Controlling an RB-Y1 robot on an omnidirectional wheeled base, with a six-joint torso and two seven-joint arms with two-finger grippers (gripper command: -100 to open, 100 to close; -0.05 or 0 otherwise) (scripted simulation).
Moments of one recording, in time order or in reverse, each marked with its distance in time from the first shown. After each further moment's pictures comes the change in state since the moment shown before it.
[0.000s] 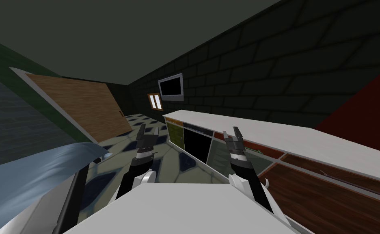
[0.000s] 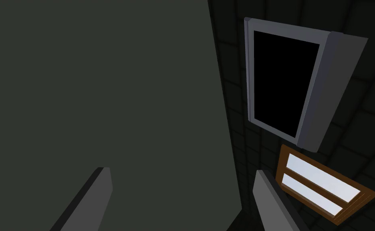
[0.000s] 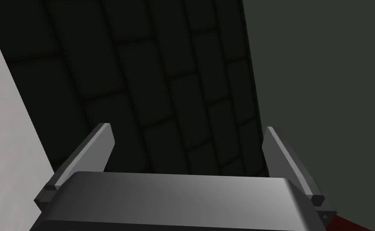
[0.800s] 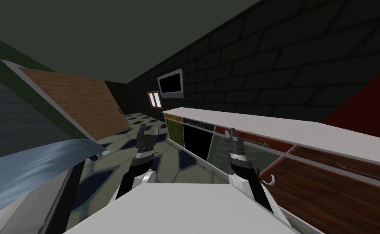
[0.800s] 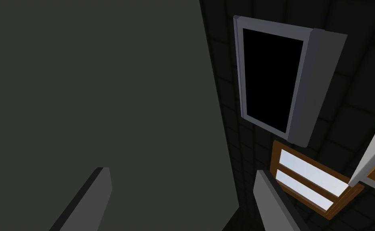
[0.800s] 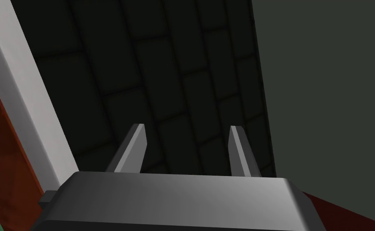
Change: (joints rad) left arm 0.000 0.000 0.000 0.000 0.000 0.000 0.000; right arm 0.000 0.000 0.000 0.000 0.000 0.000 0.000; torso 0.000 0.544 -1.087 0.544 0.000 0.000
